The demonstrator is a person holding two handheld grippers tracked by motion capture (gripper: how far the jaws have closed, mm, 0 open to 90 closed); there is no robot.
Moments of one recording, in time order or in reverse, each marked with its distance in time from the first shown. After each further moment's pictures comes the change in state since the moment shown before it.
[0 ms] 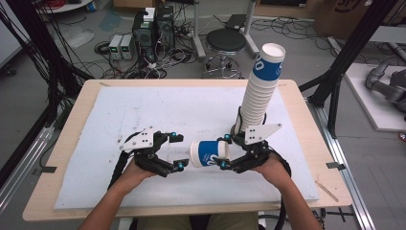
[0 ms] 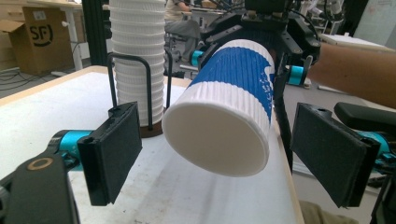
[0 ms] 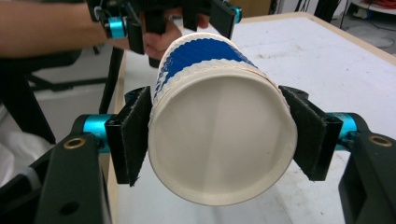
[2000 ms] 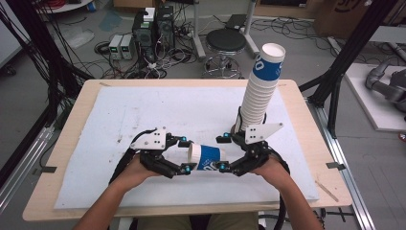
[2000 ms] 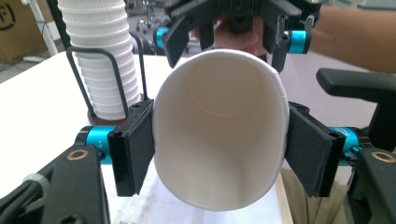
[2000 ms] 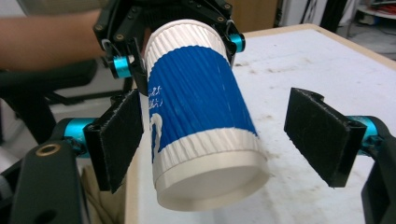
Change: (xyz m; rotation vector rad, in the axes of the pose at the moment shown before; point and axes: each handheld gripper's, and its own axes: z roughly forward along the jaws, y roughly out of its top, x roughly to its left) left arm -0.013 0.031 0.016 0.192 -0.072 0.092; right arm 0.011 0.014 -0.001 -0.031 0.020 0.016
